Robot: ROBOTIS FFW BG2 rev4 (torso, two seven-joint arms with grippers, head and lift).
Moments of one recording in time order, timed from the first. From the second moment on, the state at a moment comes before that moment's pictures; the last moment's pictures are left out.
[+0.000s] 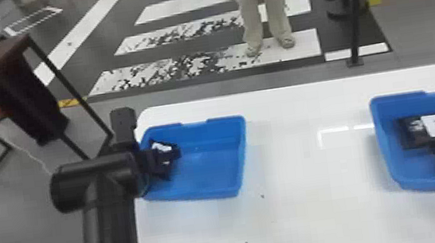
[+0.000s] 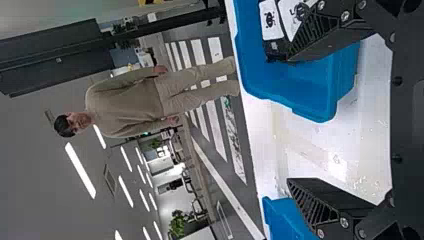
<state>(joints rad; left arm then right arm) -0.24 0.16 0.31 -1.62 -0.21 1.09 -0.25 0.72 -0.07 -0.06 -2.21 -0.36 0.16 0.38</state>
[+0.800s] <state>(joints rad) -0.34 0.18 0.25 -1.42 -0.22 1.10 -0.23 0.72 -0.07 -0.06 -2.20 -0.38 0.19 0.39</state>
